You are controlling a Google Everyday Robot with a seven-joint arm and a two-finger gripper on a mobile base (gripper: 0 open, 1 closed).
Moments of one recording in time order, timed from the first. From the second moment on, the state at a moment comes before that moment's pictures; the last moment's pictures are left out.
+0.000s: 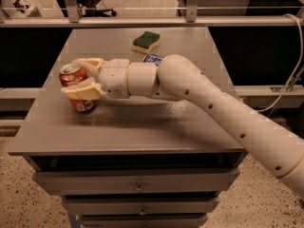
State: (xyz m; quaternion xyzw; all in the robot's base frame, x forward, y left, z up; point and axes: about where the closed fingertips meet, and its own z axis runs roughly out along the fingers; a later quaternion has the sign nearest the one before) arm 0.558 0.180 0.904 -0.53 0.51 0.38 0.57
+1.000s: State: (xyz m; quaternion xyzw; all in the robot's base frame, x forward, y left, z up) arm 0.536 0.159 0.903 -0.56 0.48 0.38 0.56
